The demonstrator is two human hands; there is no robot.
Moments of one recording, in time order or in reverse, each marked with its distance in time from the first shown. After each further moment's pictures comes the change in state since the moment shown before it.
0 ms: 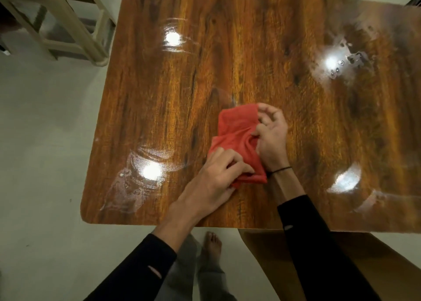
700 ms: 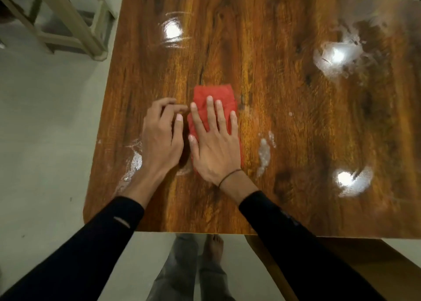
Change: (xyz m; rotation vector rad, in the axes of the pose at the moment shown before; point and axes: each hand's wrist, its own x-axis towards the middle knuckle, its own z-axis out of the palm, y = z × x) left_hand 0.026 -0.081 -0.083 0.230 0.244 -0.567; right_hand -0.017 0.060 0.101 -1.313 -0.234 -0.692
